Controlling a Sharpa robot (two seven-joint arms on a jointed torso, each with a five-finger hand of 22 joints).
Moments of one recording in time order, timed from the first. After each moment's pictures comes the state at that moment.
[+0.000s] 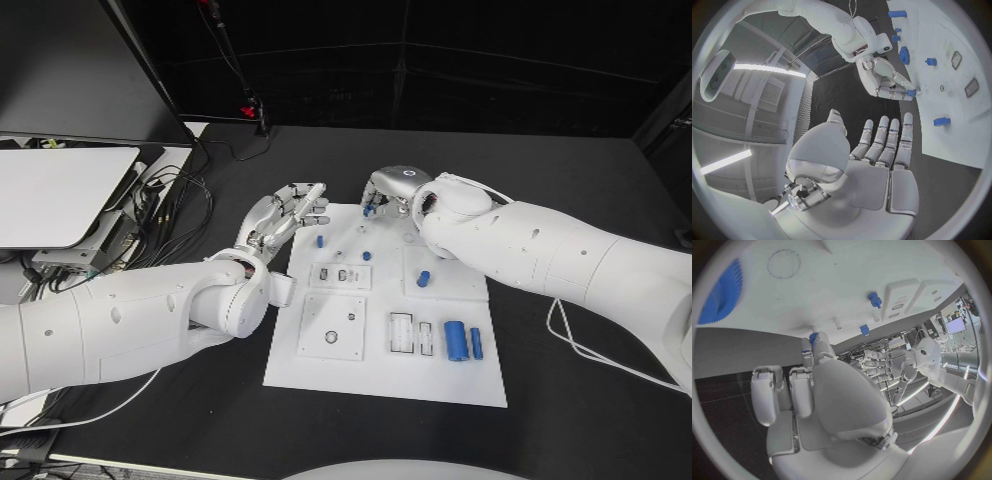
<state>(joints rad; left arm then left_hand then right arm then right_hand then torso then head) 1.23 -0.77 -0.24 1.50 -0.03 -0.50 0.68 1.17 0.18 -0.27 0.29 0.15 0.30 0.15 0.69 0.07 0.41 0.26 0.67 0.06 0.24 0.24 0.83 0.06 0.10 0.48 0.29 0.38 0.25 1.26 -0.32 -0.02 0.91 -1.63 -0.26 -0.01 1.76 0.10 -0.09 0.27 0.04 1.05 0.15 0.14 0.06 1.17 0.09 0.08 0.06 1.47 0.02 1.55 1.31 0.02 1.47 0.13 1.57 1.31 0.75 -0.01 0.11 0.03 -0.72</state>
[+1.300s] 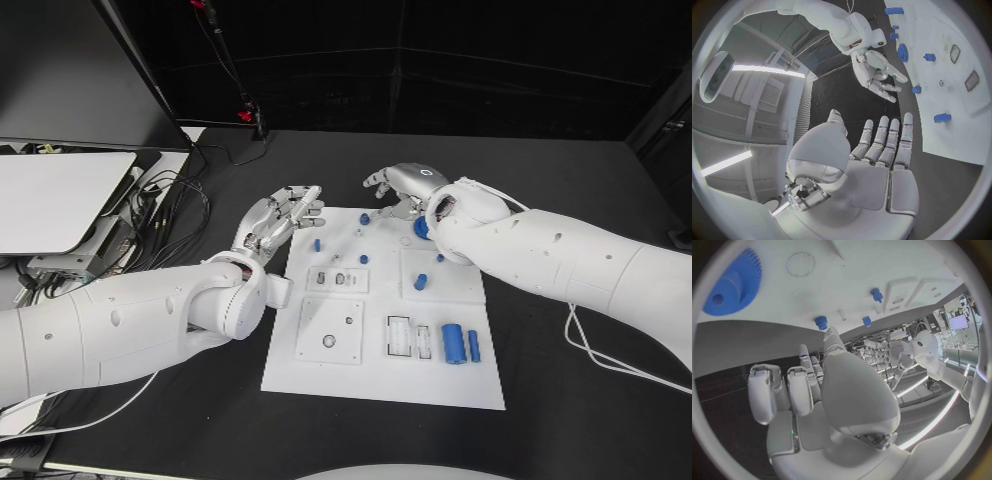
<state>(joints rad) 1.23 -0.76 -0.24 1.47 -0.03 -0.50 0.68 1.17 0.19 -0.27 0.29 0.16 0.30 0.15 0.69 0.07 0.41 0.26 0.67 0.06 0.24 0.24 0.83 0.06 0.10 0.48 0.29 0.38 0.25 1.25 -0.42 -0.02 1.00 -1.52 -0.41 0.03 1.58 -0.02 -0.07 0.28 0.04 0.70 0.15 0.07 0.07 0.96 0.14 0.11 0.07 1.46 0.07 1.53 1.21 0.01 1.46 0.17 1.52 1.31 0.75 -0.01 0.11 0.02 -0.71</state>
